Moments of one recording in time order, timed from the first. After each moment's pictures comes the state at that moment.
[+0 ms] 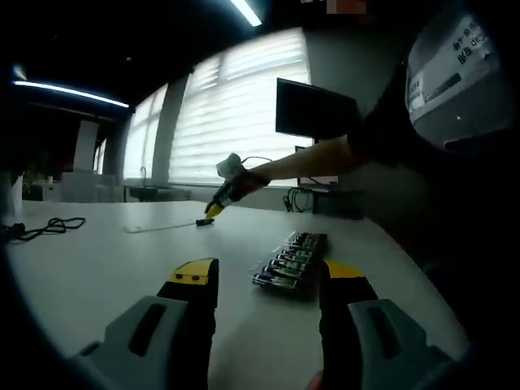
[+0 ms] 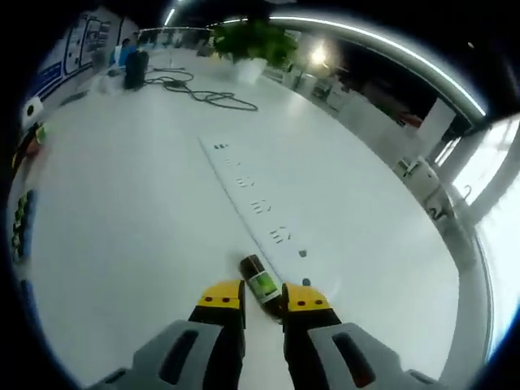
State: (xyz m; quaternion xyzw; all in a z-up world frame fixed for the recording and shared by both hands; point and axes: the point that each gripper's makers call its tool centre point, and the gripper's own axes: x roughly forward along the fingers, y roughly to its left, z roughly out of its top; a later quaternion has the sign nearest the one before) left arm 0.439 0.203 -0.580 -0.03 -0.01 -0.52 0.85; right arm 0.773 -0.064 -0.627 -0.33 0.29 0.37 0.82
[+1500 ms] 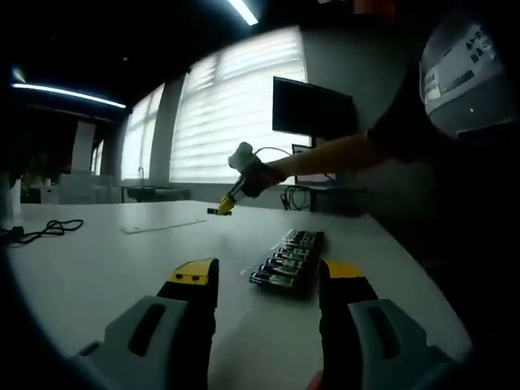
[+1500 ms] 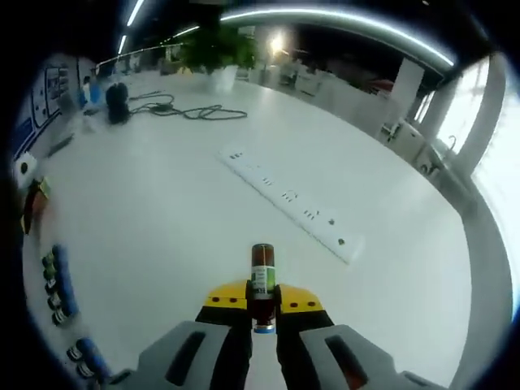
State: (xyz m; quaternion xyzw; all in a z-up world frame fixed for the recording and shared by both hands) left arm 0.434 0.201 -0.582 -0.01 -0.01 -0.52 0.85; right arm 0.677 -0.057 -0.598 -0.23 0.33 0.31 0.86
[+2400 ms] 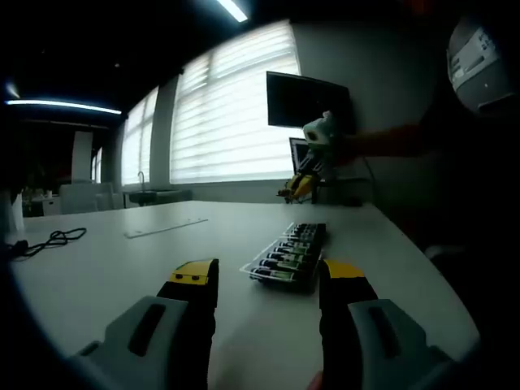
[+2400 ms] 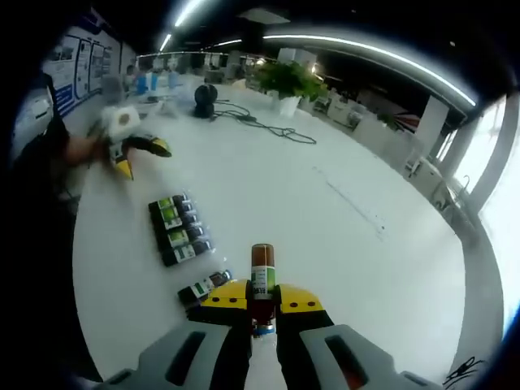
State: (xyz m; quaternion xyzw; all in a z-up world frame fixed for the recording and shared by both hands) left arm 0.431 0.201 -0.587 0.02 -0.02 -0.52 0.85; right arm 0.471 -0.037 -0.571 -0.29 0.27 0.39 0.83
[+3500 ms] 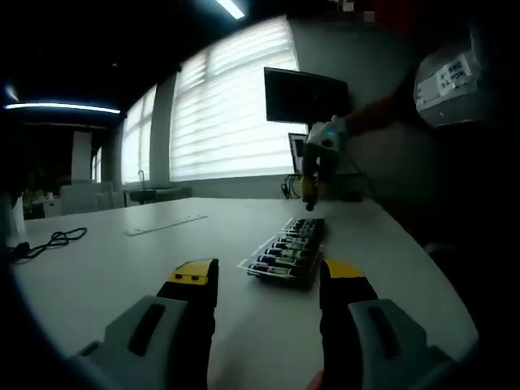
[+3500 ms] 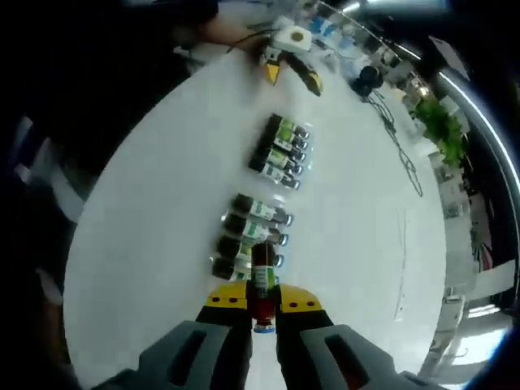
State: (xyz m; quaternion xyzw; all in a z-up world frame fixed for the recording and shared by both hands) left arm 0.428 0.198 -0.592 0.03 -0.01 -0.52 0.85; right arm 0.444 -0.064 -0.600 -0.57 0.19 0.60 0.52
